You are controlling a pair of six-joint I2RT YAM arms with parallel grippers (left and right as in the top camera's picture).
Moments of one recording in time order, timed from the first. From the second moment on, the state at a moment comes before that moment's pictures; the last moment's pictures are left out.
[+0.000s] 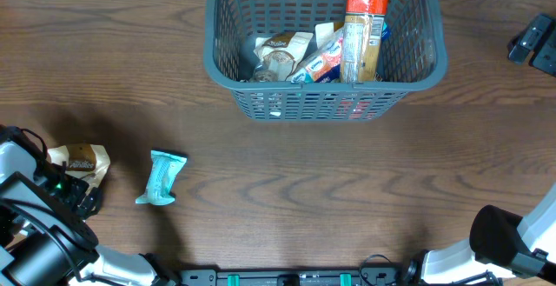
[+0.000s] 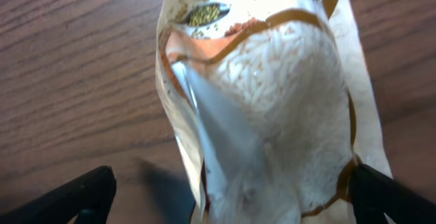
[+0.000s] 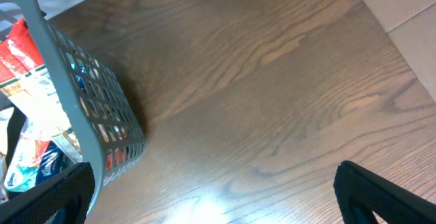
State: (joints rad) left arm 0.78 1.77 1.04 -0.92 -0.10 -1.99; right arm -0.36 1.73 2.44 -1.69 0.04 0.17
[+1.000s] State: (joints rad) left arm 0.71 1.67 1.03 -0.77 -0.14 -1.38; right arm -0.36 1.73 2.44 -1.69 0.03 0.17
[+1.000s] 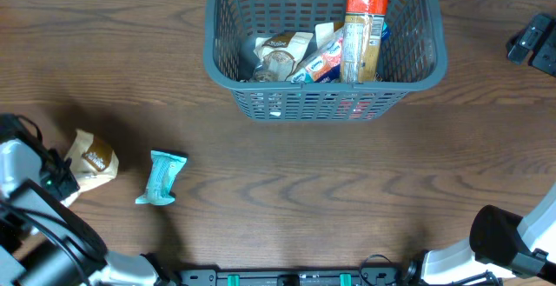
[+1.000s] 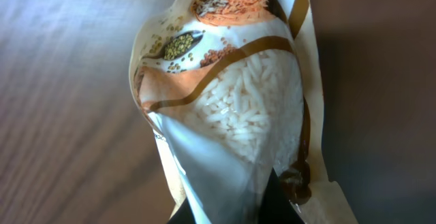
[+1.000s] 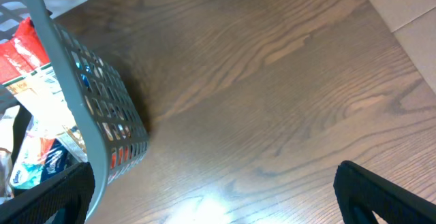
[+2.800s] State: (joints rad) left arm -0.39 1.48 1.13 0.22 0.29 -1.18; right arm -0.36 1.73 2.44 -1.69 0.02 0.17
